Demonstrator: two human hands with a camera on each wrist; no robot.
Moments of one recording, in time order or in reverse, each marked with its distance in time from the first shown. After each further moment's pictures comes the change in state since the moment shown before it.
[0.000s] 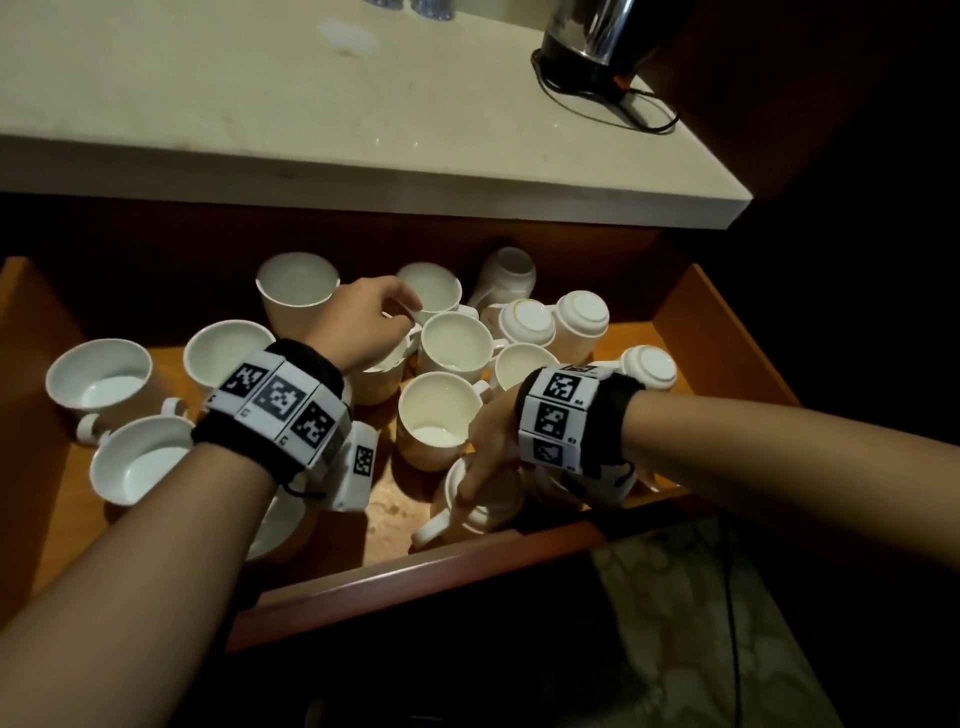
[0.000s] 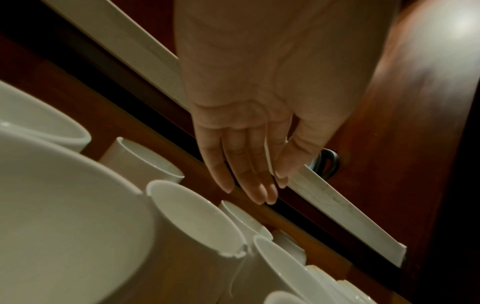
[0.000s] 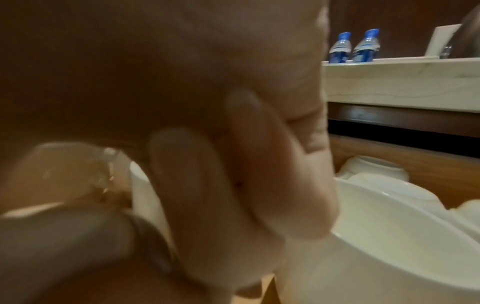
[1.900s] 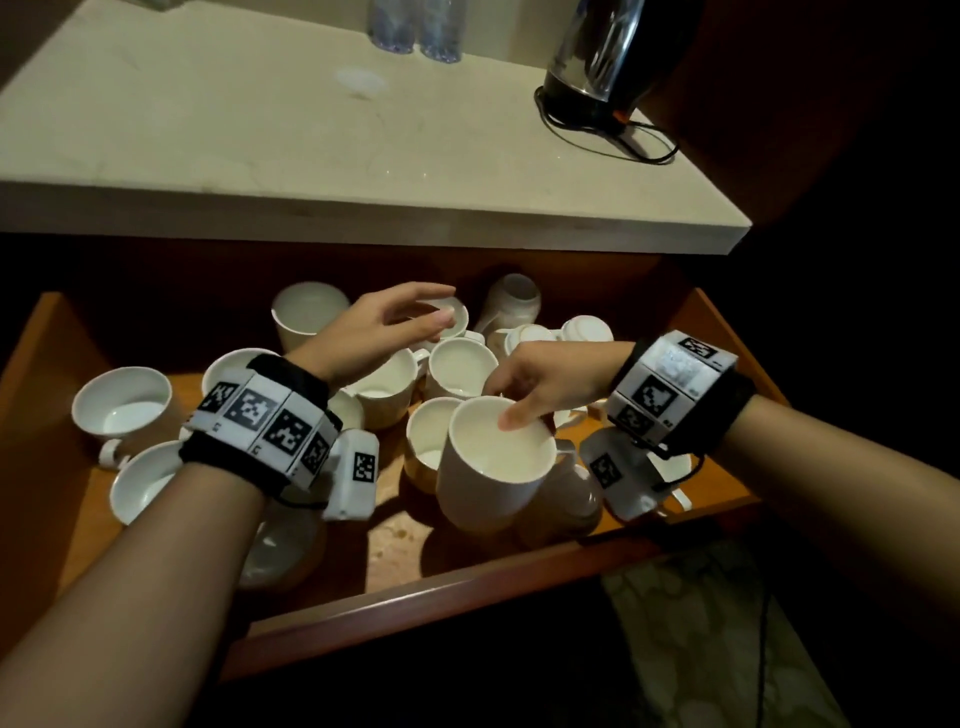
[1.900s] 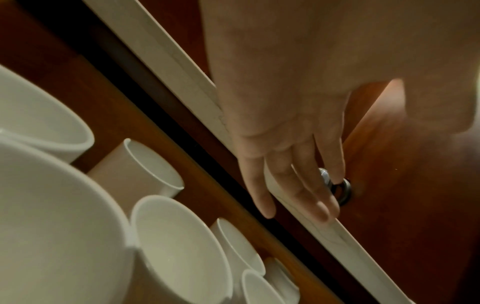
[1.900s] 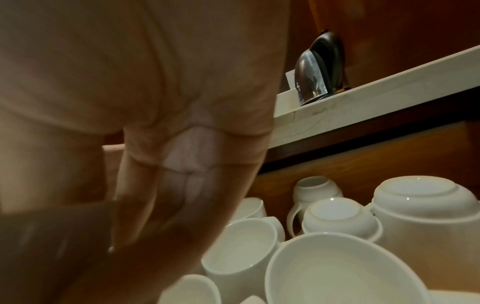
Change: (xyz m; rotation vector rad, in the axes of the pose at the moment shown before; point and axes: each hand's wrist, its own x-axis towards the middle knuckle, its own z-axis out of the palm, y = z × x) left_hand -0.007 0.015 -0.022 -0.415 -0.275 0.131; right_hand -0.050 0.042 -0.045 0.344 0.273 -0.365
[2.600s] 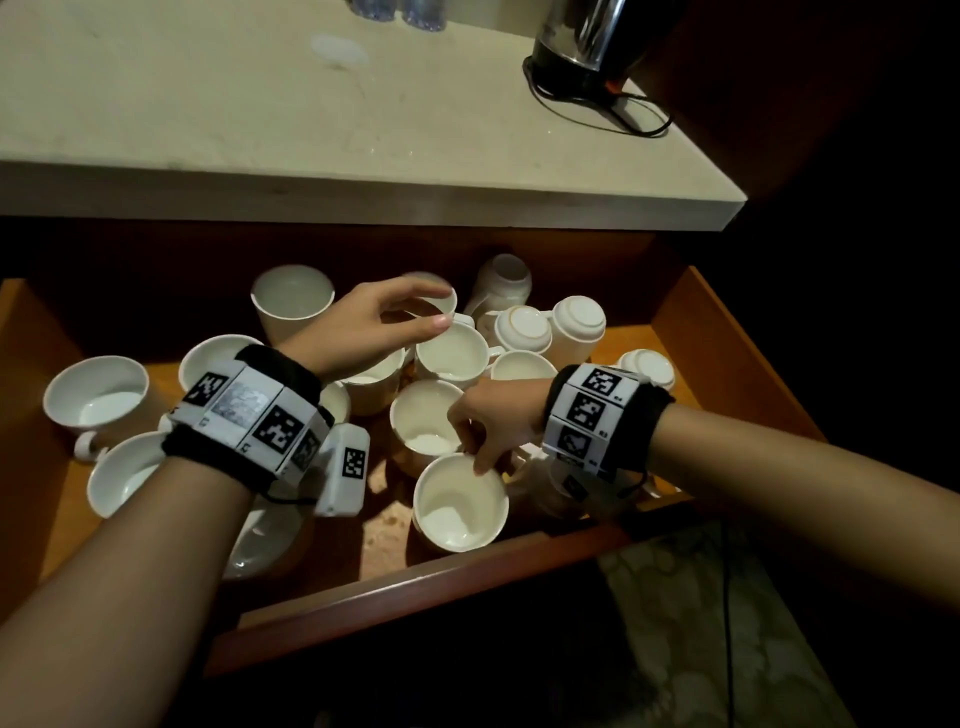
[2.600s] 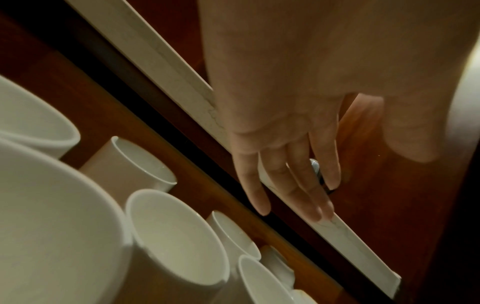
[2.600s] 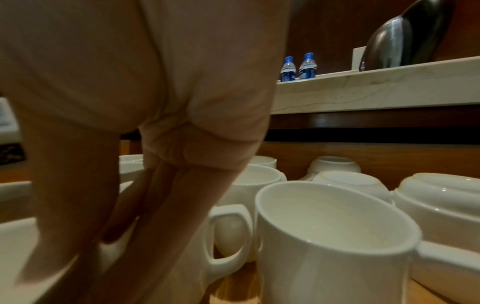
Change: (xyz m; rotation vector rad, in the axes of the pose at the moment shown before) left_hand 0.001 -0.002 0.009 0.106 0.017 0.002; right_hand 0.038 0.001 0.049 -0.303 -0.056 0.036
